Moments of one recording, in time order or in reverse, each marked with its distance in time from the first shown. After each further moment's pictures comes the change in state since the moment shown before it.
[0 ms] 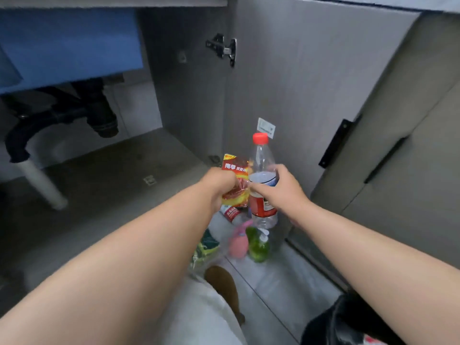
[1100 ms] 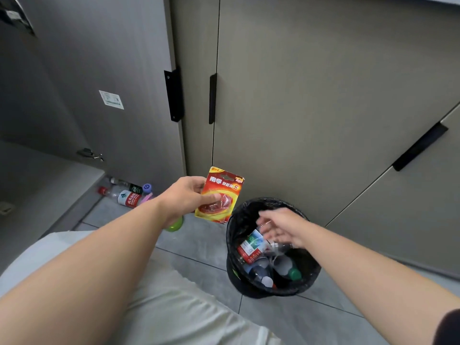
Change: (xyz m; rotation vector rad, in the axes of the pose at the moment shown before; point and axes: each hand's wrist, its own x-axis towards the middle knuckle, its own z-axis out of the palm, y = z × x) left_hand -0.098 -0.071 0.142 0.499 -0.714 0.210; right_hand -0.224 0.199 -0.146 0.371 0.033 0.846
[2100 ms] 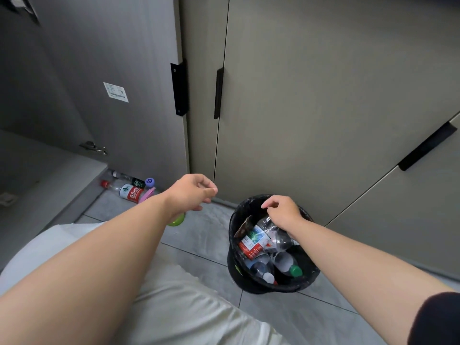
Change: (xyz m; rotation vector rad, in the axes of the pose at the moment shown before) left_hand 0.014 -0.018 -0.004 0.098 0.097 -0.016; right_hand 0.037 0.006 0.008 -0.334 0.411 -0.355
